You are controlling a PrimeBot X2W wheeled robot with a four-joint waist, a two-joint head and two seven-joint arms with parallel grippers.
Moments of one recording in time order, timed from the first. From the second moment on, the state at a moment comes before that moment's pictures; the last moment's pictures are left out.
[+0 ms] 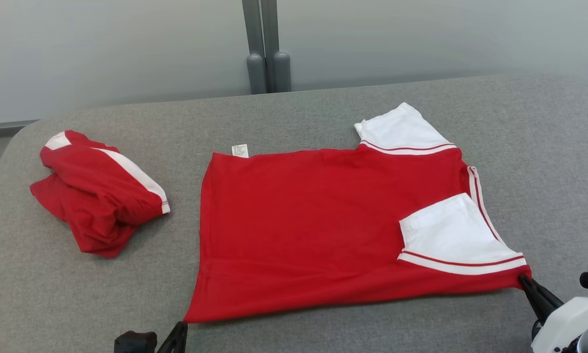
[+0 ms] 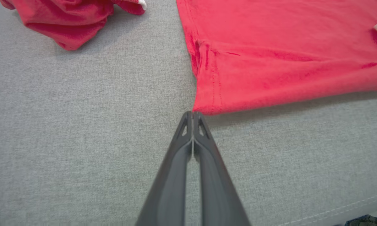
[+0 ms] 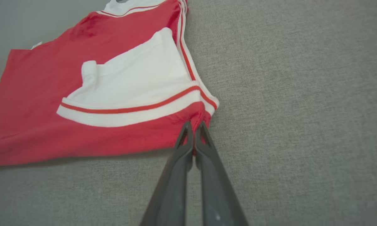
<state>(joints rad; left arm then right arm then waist) 0.10 0.41 -0.55 0.09 -0.57 0.25 0.00 -0.02 -0.52 0.27 0.39 0.82 0.13 -0.04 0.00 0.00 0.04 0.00</state>
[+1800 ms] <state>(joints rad) -0.60 0.31 -0.56 0.44 -0.56 0.06 0.05 -0.54 -0.43 0.16 0.43 0.63 0.13 -0.10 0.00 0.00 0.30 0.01</state>
